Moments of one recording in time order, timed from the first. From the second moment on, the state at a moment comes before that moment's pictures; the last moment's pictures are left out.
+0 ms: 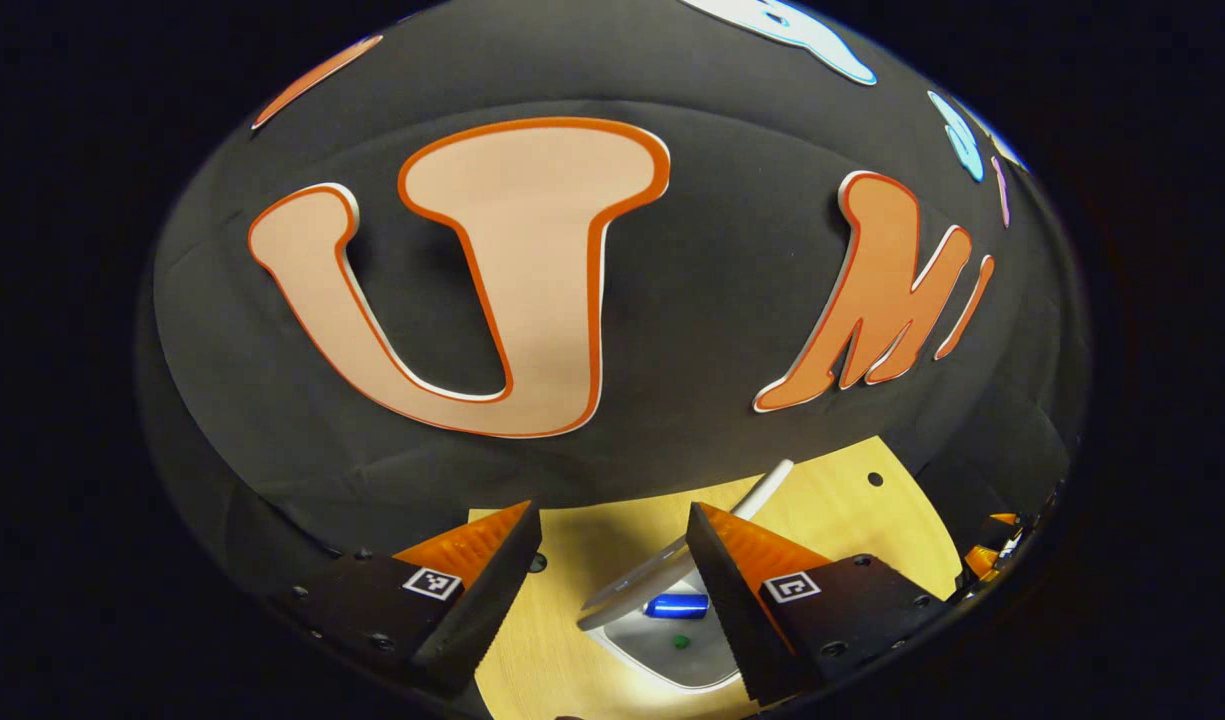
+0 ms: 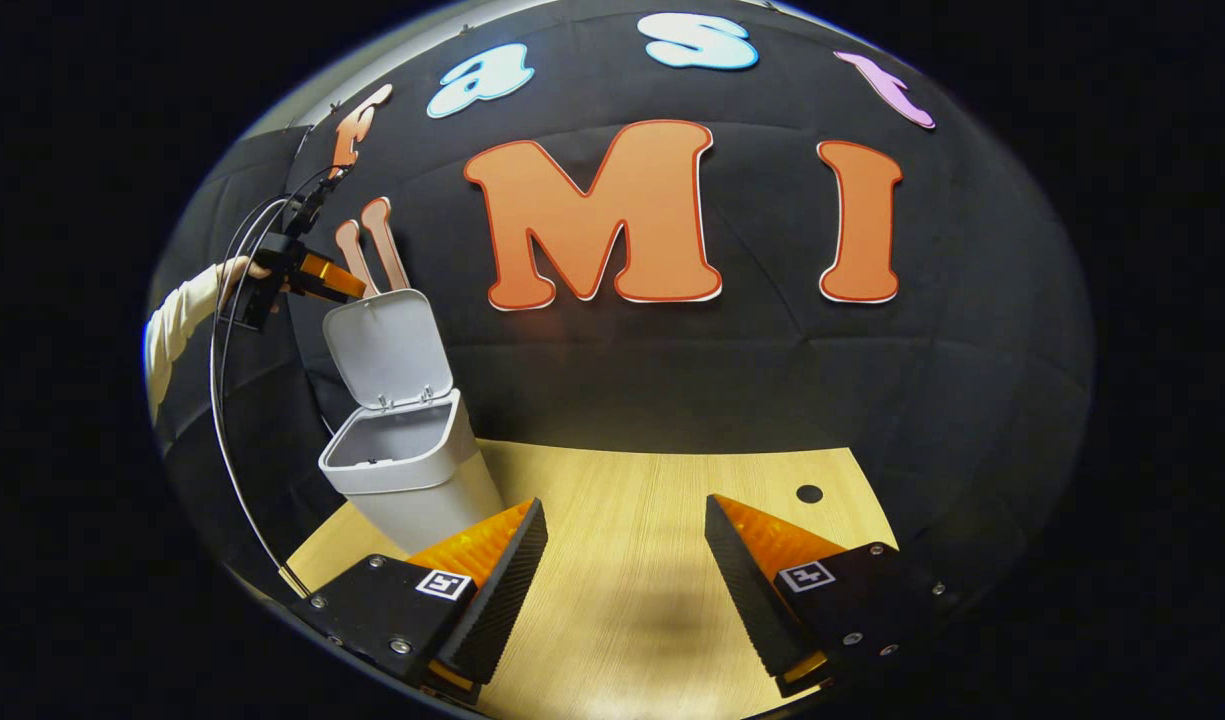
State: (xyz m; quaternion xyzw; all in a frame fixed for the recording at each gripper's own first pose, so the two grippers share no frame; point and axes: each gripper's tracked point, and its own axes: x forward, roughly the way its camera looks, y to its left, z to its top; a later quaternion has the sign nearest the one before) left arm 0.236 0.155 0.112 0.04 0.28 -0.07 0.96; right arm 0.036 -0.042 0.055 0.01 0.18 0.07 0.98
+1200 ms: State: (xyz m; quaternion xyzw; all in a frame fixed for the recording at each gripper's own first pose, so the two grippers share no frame) left arm 0.141 0.079 -0.026 0.01 0.35 -0.12 0.93; right arm 0.035 -0.026 0.030 0.03 0.21 0.10 0.97
